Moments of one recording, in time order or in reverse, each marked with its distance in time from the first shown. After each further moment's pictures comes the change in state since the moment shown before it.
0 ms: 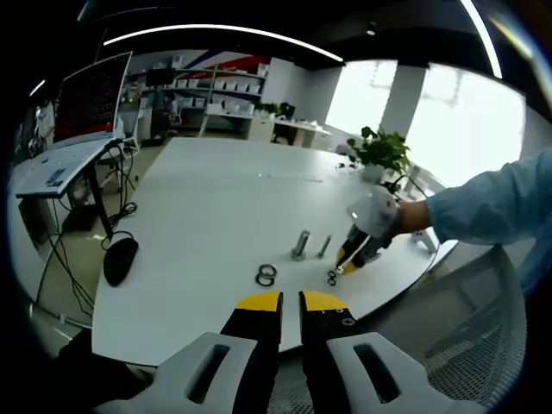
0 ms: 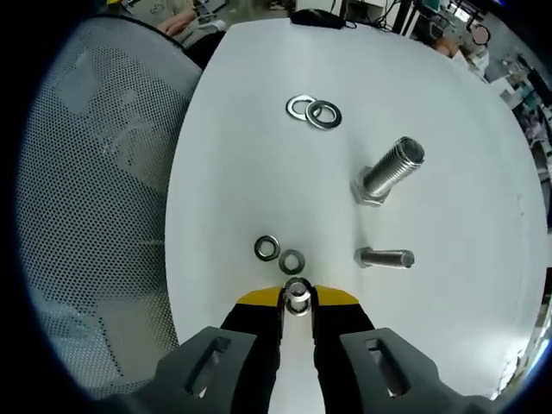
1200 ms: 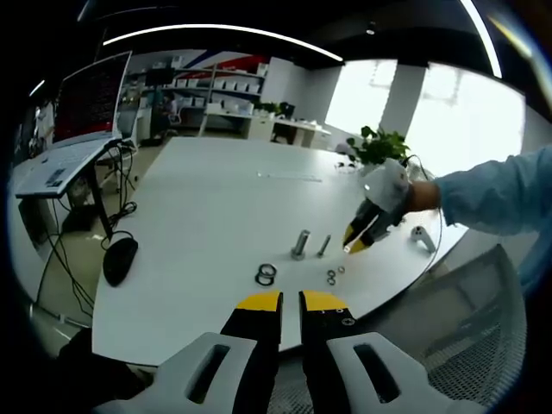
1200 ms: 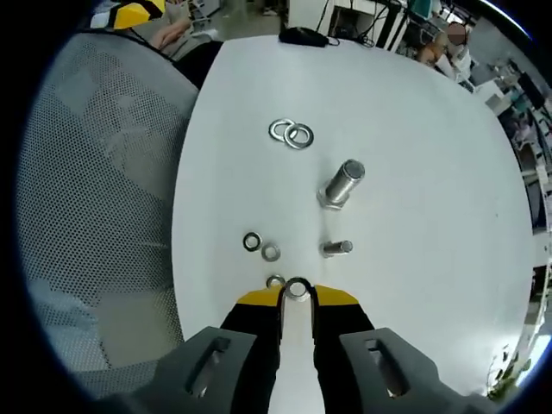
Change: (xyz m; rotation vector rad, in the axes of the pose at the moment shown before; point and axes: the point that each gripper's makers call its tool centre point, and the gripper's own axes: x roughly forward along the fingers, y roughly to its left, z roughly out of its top) left arm 0.000 -0.001 0.000 0.003 0.003 -0.002; right arm -0.047 -0.019 0.006 -0.008 -0.028 -0.064
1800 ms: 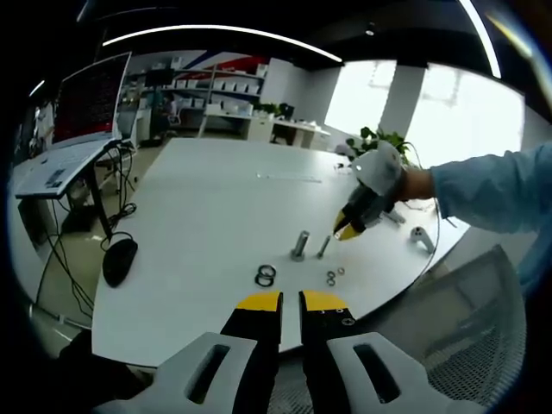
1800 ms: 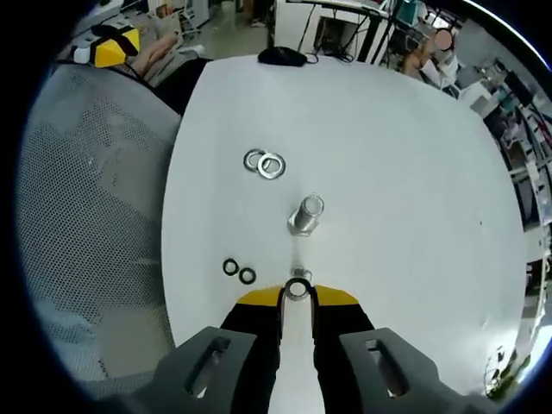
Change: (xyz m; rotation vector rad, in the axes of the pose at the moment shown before) left arm 0.000 0.000 0.001 0.001 -0.005 -0.003; right arm -0.011 -0.026 0.025 0.037 -0.055 -0.042
